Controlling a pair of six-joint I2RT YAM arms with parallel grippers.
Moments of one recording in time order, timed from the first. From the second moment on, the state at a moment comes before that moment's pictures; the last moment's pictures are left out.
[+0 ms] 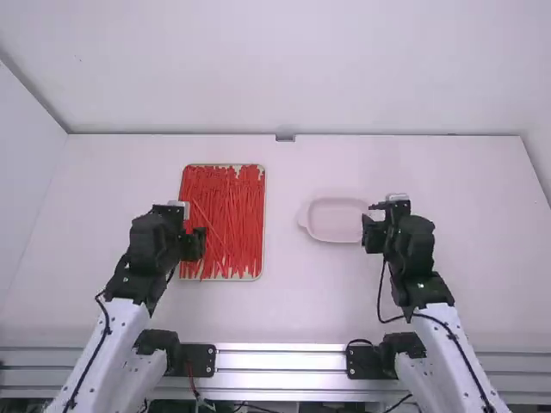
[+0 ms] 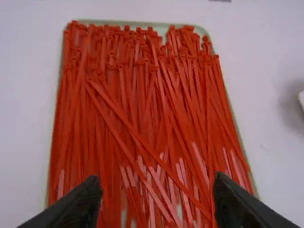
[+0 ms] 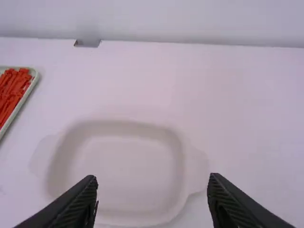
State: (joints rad) left arm -0.02 0.85 0.49 -0.33 0.16 -0.08; right arm 0.11 0.89 0.46 -0.12 -0.05 -0.01
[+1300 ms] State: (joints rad) left arm -0.03 1.24 1.04 -0.87 0.10 -0.30; right arm 0.17 1.04 0.72 -0.37 -0.12 0.13
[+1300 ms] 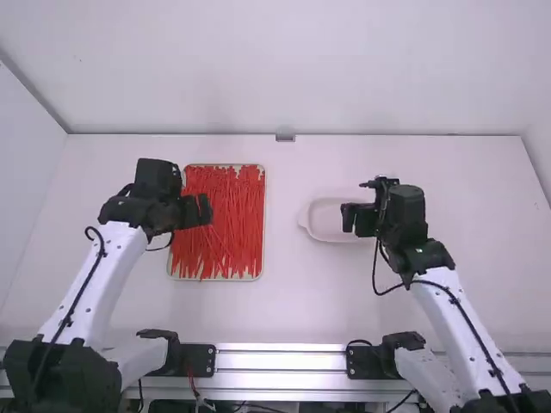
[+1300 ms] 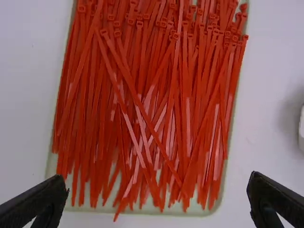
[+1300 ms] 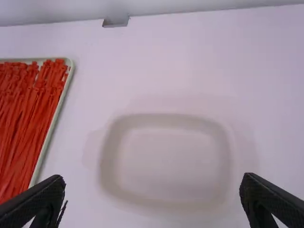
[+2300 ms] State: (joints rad) left arm -0.04 1.86 1.56 -0.91 0.10 -0.28; right arm 0.17 1.14 0.72 -0.33 -0.15 0.13
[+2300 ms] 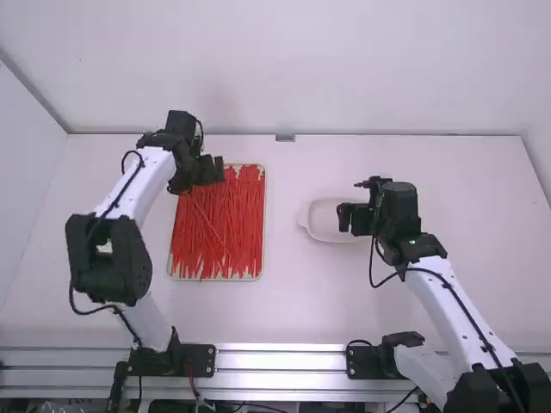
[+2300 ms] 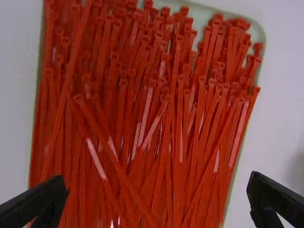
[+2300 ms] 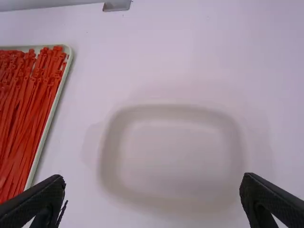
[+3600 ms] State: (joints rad) left arm -0.13 2.07 1.50 -0.61 0.02 -0.15; right arm 0.27 1.14 0.72 -0.34 -0.09 0.13
